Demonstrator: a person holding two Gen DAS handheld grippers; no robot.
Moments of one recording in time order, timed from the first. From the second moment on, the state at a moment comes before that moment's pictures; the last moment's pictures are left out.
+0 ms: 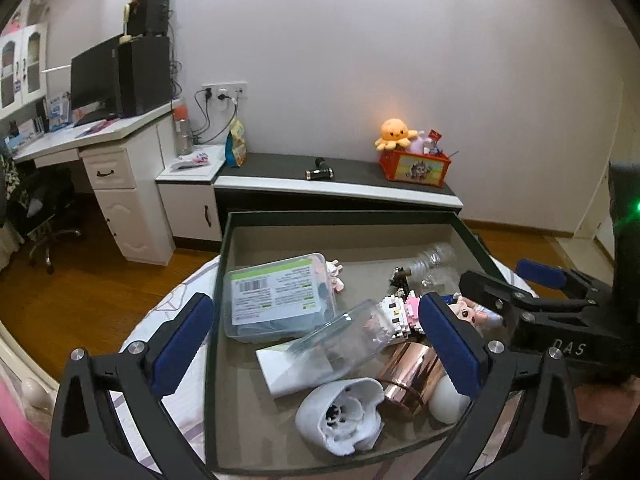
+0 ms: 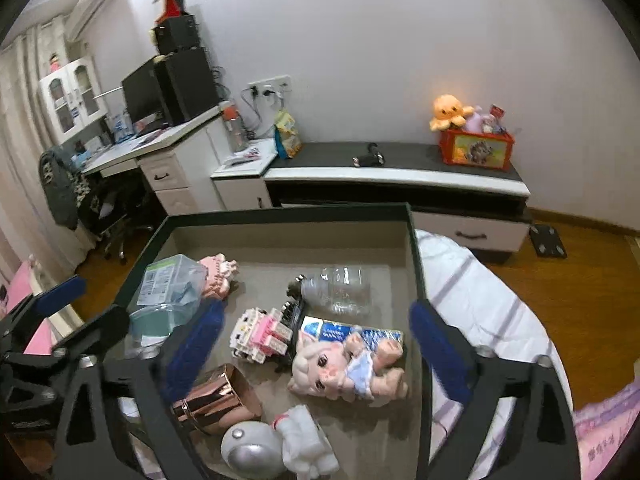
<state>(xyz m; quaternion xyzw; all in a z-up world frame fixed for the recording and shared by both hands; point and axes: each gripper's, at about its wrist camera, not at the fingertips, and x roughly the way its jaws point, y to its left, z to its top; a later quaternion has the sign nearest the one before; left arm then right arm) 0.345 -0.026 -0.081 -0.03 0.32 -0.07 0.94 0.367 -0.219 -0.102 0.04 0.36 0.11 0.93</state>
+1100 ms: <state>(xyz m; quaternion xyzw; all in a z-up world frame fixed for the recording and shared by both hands) 0.128 -0.012 -0.024 -0.02 0.26 -0.04 0.96 0.120 -0.208 -0.042 0.04 0.26 0.06 0.96</state>
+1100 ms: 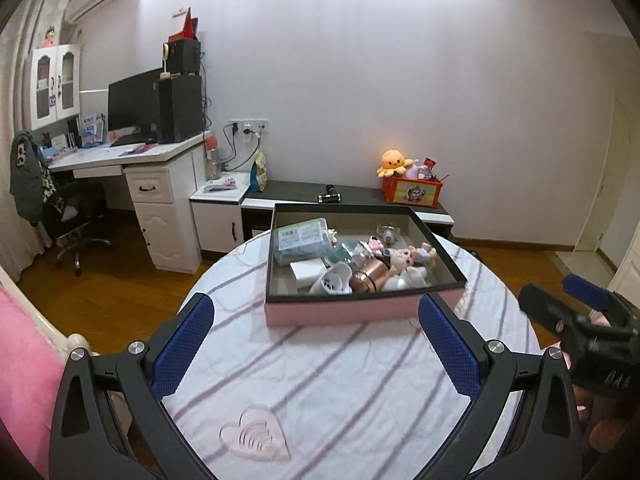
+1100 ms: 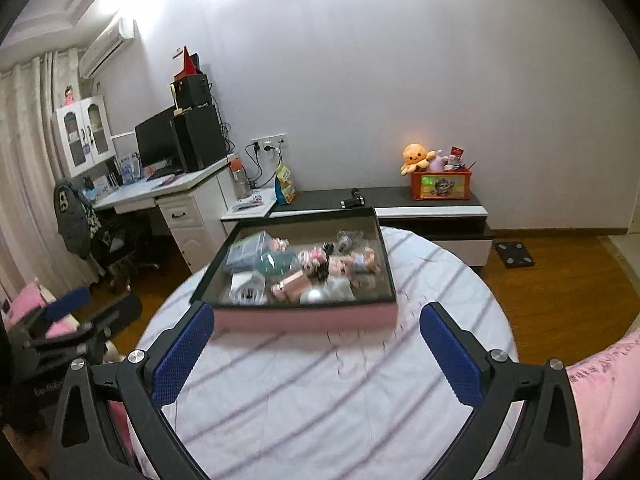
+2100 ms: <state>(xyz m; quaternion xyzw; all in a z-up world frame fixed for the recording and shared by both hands) 0.044 -0.002 -0.018 -0.04 0.24 -0.04 0.97 0.044 -0.205 -0.039 0.03 0.24 0.05 0.97</state>
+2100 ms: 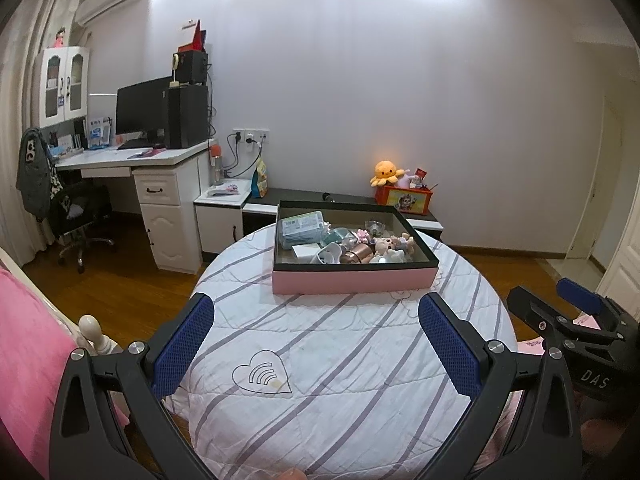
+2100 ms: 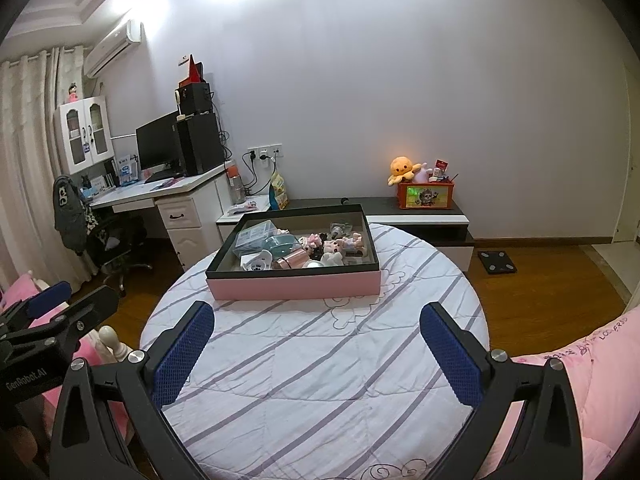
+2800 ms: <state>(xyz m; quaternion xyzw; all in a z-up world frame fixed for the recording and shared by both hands) 0.043 0.006 -0.015 -0.05 0.24 -0.04 0.97 0.041 -0.203 -0.036 0.03 0.23 0.05 0.97</state>
